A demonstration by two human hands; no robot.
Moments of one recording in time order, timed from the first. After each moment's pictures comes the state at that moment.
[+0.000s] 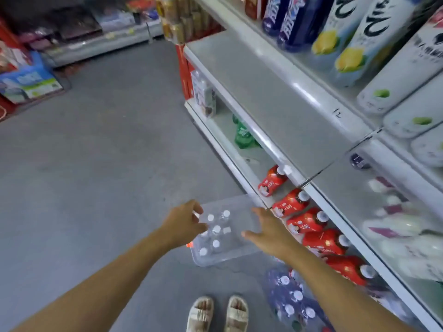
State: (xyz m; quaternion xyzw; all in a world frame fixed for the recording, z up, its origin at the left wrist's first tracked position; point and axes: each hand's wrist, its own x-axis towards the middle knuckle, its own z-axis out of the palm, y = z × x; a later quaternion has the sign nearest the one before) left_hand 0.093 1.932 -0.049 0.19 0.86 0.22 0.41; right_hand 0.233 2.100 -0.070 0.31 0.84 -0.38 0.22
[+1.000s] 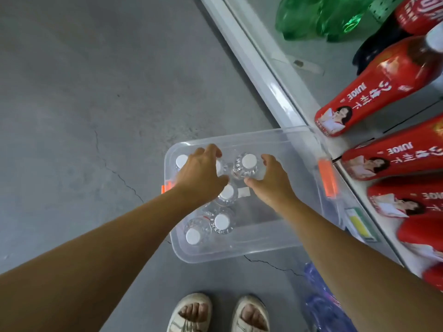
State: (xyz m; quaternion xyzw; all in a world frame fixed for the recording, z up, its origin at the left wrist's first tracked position) left_hand 0.072 1.997 -0.482 0.22 0.91 0.18 0.30; right_hand 0.163 2.132 -0.540 0.39 0.81 -0.42 0.13
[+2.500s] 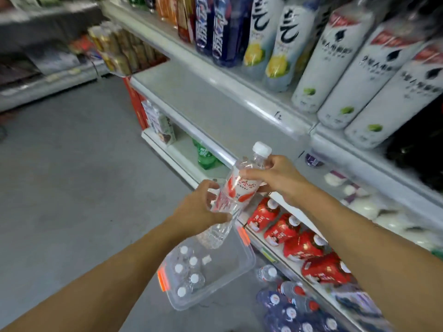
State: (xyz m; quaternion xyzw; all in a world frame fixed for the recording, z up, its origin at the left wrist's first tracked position) left_hand 0.105 2.045 -0.027 0.37 0.78 0.32 0.38; right_hand 0.217 2.204 0.016 0.40 0.70 -0.58 -0.09
